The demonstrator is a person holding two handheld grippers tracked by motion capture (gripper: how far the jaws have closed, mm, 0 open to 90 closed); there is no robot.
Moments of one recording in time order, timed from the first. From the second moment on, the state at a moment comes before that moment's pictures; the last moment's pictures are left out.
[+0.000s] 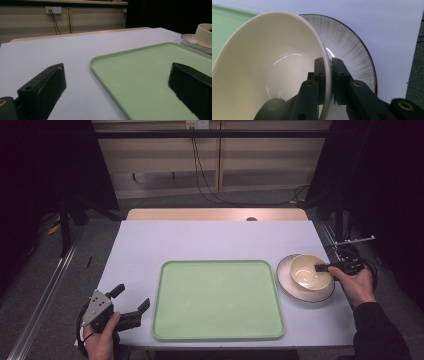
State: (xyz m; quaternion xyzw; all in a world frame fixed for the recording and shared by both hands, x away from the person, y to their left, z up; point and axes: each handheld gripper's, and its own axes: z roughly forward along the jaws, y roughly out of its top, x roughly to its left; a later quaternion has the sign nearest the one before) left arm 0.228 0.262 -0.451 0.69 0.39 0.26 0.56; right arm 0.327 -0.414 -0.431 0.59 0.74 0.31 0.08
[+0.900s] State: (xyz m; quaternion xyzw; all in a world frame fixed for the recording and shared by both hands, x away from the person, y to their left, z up) left arm 0.228 0.262 -0.451 0.69 0.39 0.26 0.55; right arm 0.315 -0.414 -0.411 0.56 0.75 0.34 0.08
